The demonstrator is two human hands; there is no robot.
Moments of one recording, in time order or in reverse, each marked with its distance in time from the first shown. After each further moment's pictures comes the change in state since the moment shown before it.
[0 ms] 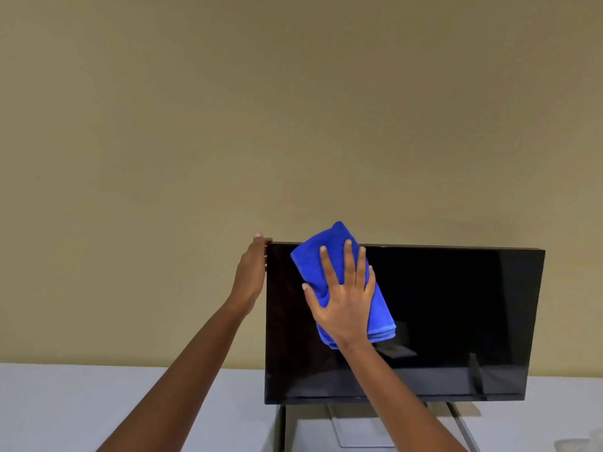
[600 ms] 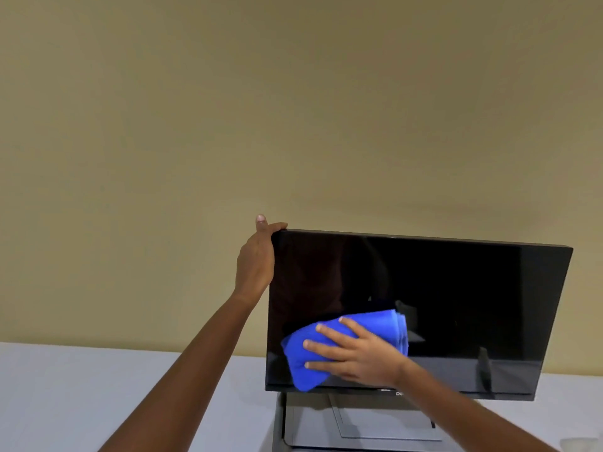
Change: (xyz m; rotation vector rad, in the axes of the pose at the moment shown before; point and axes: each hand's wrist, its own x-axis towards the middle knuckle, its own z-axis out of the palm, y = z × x) left_hand 0.005 -0.008 0.005 0.166 0.081 0.096; right_hand -0.063 0.083 0.023 -0.318 -0.157 -1.246
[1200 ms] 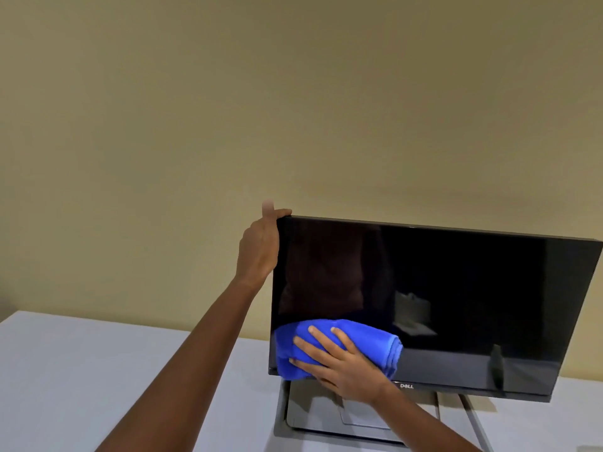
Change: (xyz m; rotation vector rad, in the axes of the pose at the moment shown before) left_hand -0.007 0.002 -0.001 0.119 0.034 0.026; right_hand 0.012 -0.057 0.001 0.100 -0.114 0.175
